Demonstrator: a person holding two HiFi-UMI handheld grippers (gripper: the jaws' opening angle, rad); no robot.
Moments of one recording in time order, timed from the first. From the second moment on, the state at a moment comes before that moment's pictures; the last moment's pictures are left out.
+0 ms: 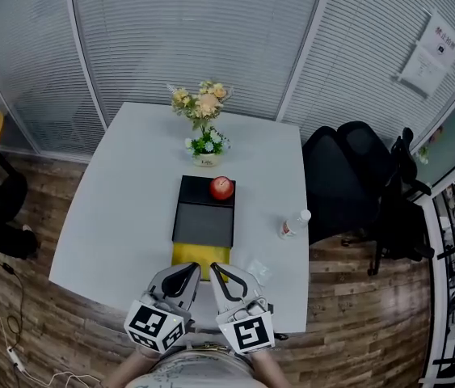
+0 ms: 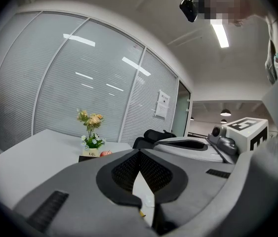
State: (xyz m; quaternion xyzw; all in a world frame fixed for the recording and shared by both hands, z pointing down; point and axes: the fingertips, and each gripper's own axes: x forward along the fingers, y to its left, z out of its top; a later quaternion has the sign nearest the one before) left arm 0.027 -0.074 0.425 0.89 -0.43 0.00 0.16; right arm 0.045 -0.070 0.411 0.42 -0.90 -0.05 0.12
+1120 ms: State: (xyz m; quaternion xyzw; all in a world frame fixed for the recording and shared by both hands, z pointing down) left arm 0.044 -0.109 0.427 0.91 -0.39 0.01 0.15; right arm 0.078 -0.109 0.413 0.48 -0.87 -0.04 0.09
